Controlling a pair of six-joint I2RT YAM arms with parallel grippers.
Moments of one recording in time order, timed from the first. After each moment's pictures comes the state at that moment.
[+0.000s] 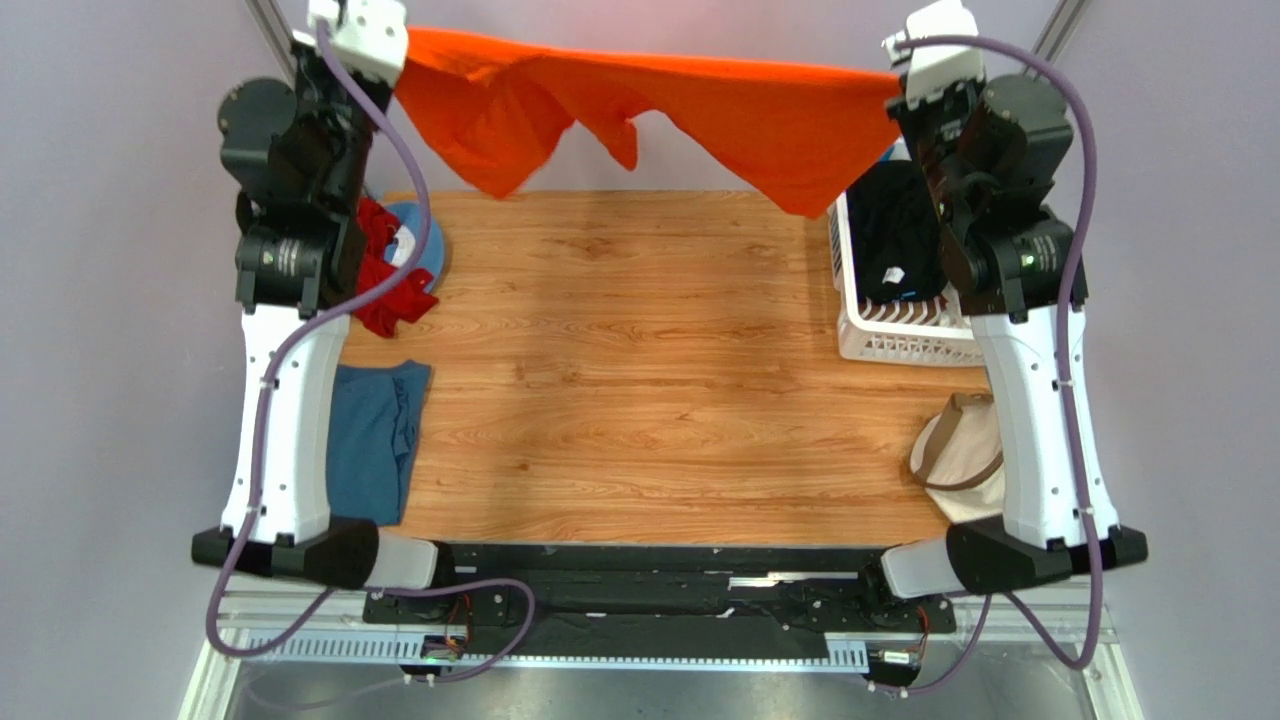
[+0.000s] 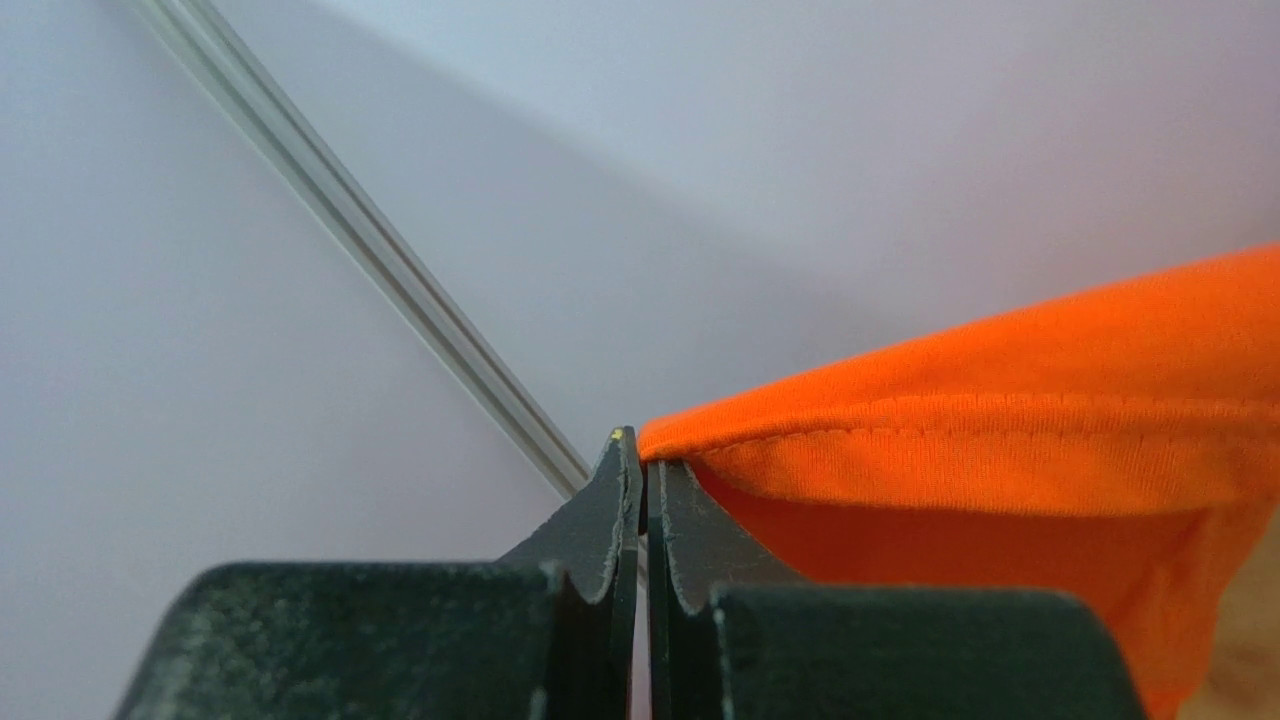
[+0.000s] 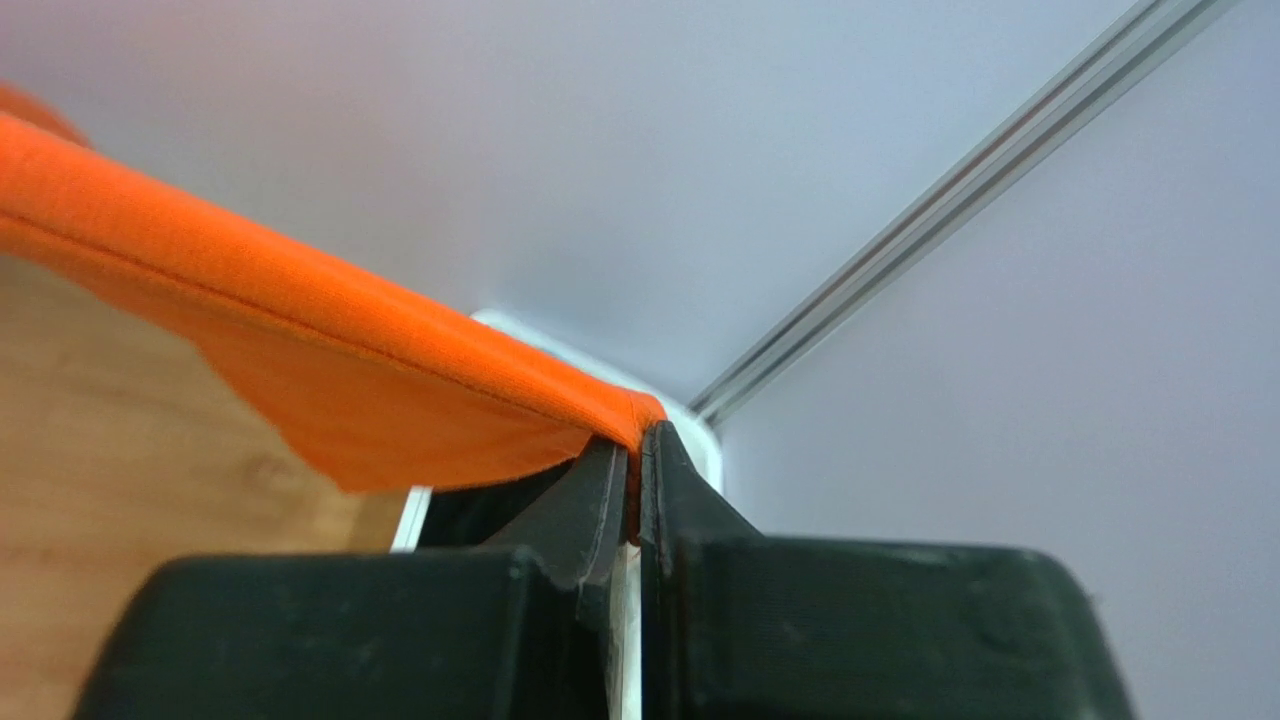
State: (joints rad) left arm -0.12 1.45 2.07 -0.30 -0.09 0.58; right arm 0.21 1.46 2.10 -0.57 0.24 -0.55
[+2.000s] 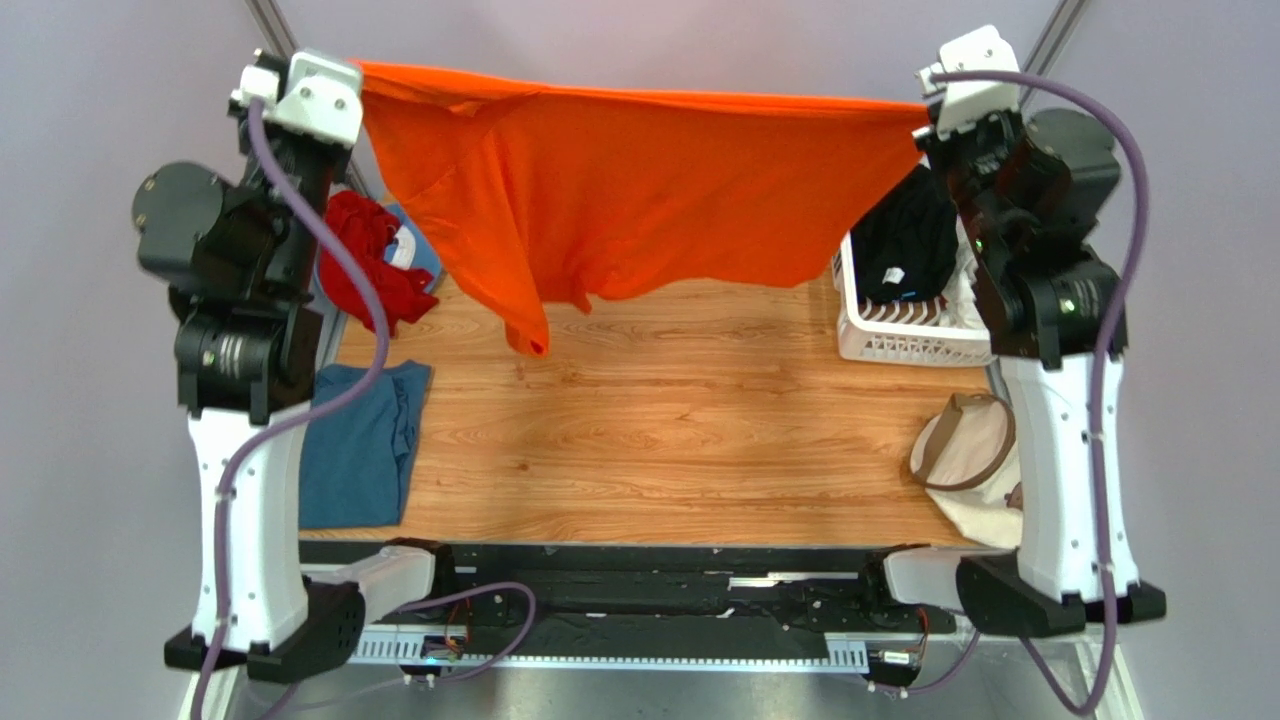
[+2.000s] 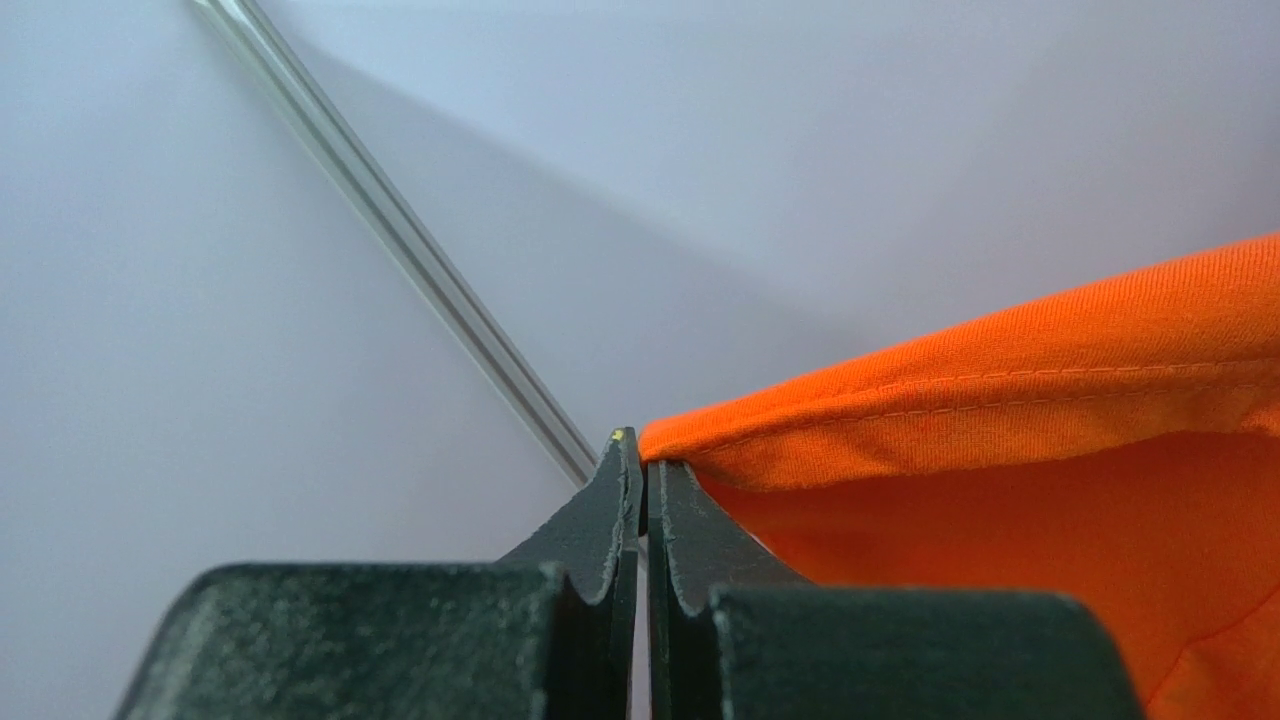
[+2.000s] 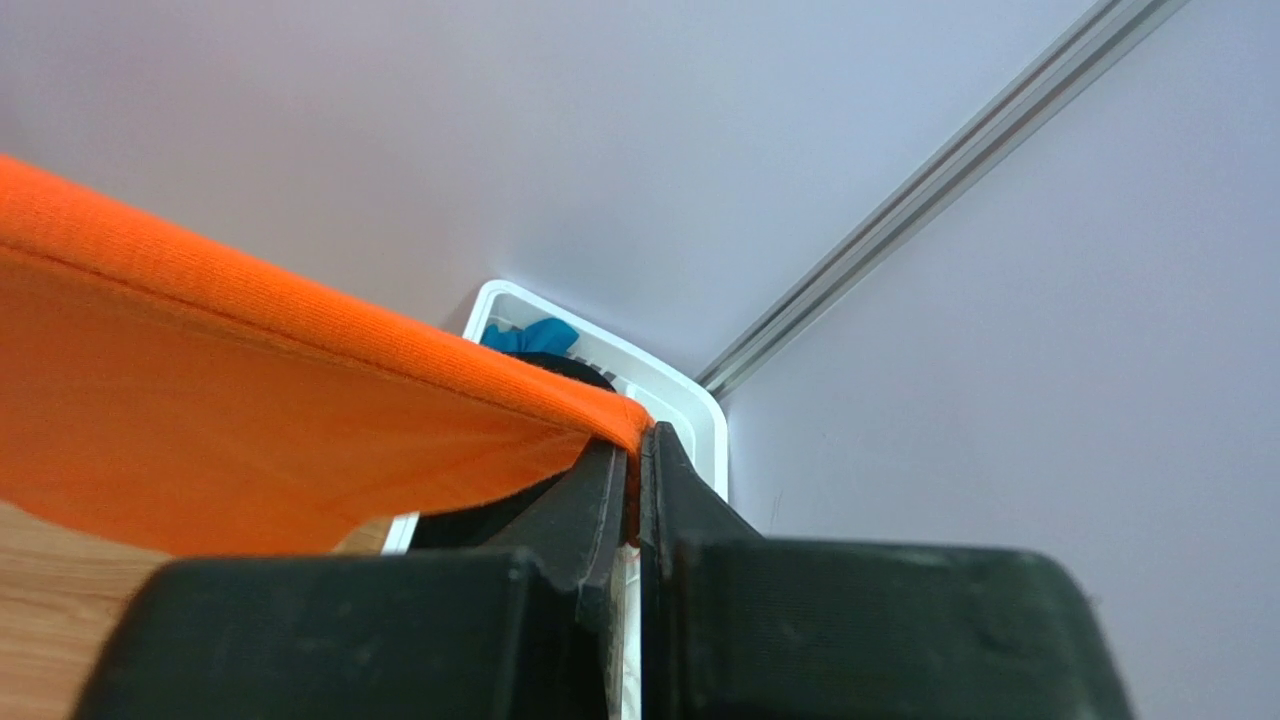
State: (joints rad) left arm -0.12 1.18 1.88 -0.30 -0.01 0.59; right arm 0.16 1.32 1.95 -0.62 0.16 -0.53
